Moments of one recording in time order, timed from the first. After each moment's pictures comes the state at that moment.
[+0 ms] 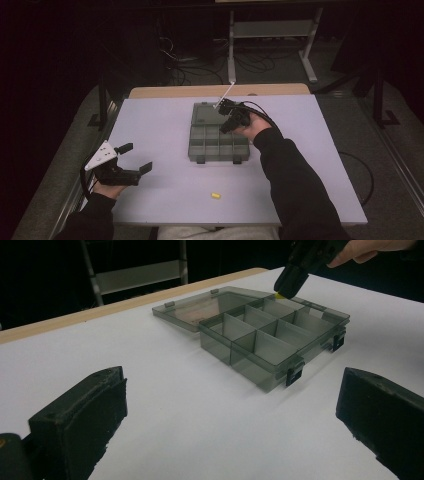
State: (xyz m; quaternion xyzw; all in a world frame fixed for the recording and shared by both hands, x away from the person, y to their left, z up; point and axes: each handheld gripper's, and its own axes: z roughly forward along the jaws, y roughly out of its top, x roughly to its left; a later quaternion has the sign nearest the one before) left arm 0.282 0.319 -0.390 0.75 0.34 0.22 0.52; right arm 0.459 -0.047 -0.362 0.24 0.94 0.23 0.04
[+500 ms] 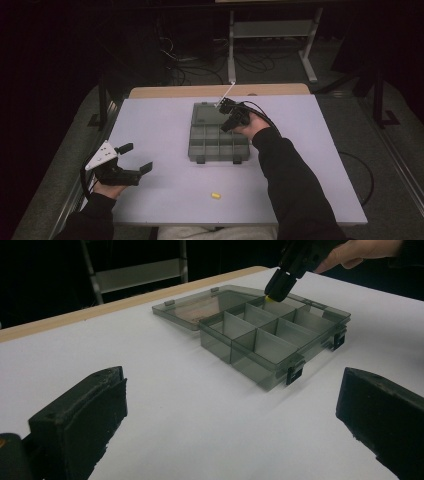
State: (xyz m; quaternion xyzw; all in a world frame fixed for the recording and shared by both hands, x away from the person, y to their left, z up) left arm 0.282 0.318 -0.391 0.75 0.34 0.22 0.52; right arm 0.473 -0.048 -0.376 0.26 0.94 0.22 0.05
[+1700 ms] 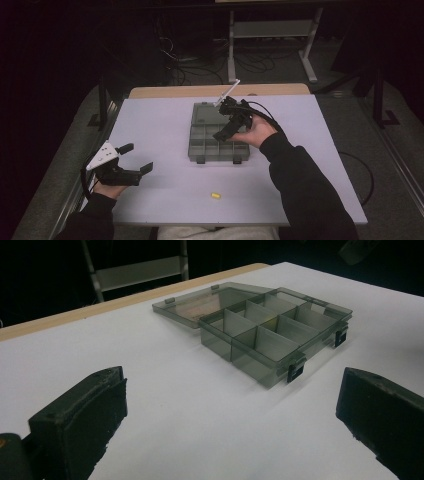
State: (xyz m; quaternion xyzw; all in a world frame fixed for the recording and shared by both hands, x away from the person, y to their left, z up) left arm 0.282 0.317 -0.391 0.76 0.34 0.22 0.52; right arm 0.416 -0.048 -0.322 0.25 0.92 0.28 0.08
